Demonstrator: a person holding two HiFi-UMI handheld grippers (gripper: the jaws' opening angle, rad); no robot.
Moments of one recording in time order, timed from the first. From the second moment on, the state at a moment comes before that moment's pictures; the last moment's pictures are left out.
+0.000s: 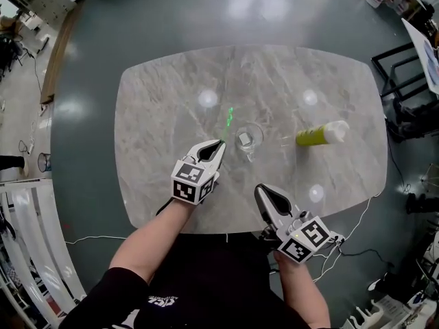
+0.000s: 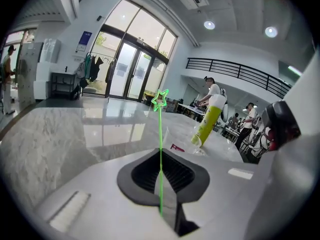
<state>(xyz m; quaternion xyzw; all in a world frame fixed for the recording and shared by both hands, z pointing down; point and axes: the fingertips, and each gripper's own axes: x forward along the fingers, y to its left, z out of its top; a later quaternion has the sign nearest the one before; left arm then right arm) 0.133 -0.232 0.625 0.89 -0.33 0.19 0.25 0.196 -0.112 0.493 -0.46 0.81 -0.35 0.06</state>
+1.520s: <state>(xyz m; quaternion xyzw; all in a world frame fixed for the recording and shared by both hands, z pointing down) 0.081 -0.188 0.476 0.92 -0.34 0.13 0.16 0.165 -0.119 0.421 -0.44 0.85 -0.29 0.03</state>
